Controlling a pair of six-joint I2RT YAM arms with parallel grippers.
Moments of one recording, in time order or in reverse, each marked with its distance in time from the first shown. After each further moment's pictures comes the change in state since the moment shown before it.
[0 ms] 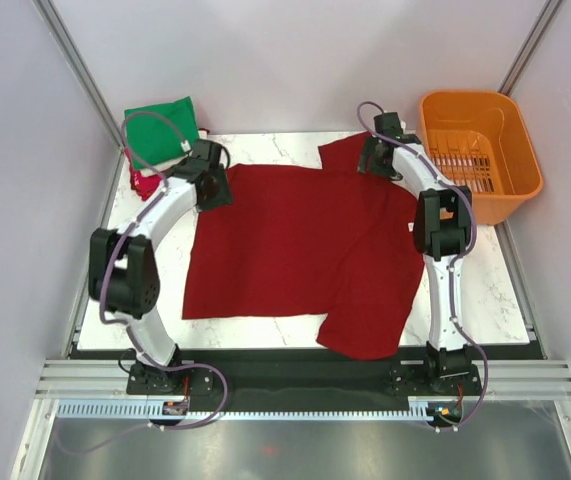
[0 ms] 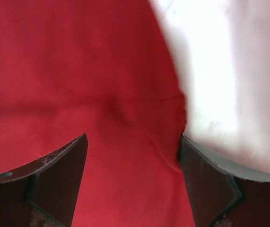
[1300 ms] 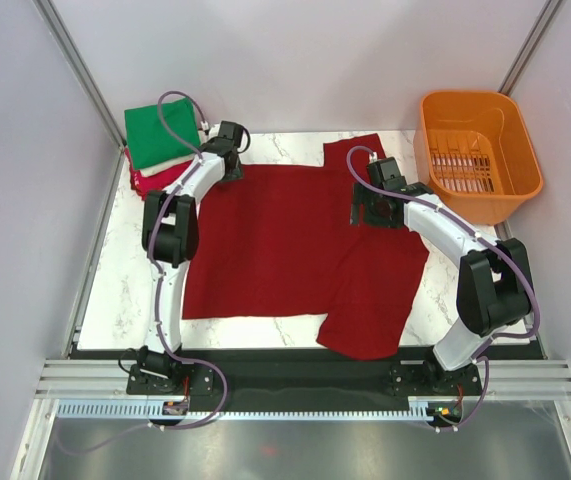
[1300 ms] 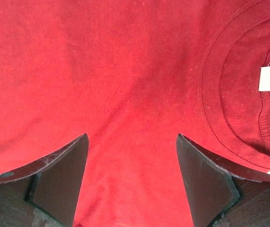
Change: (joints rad) left arm -0.009 0.638 0.645 0.006 -0.262 0.052; right arm 0.201 -0.814 -0.957 0.109 -0.063 0.051
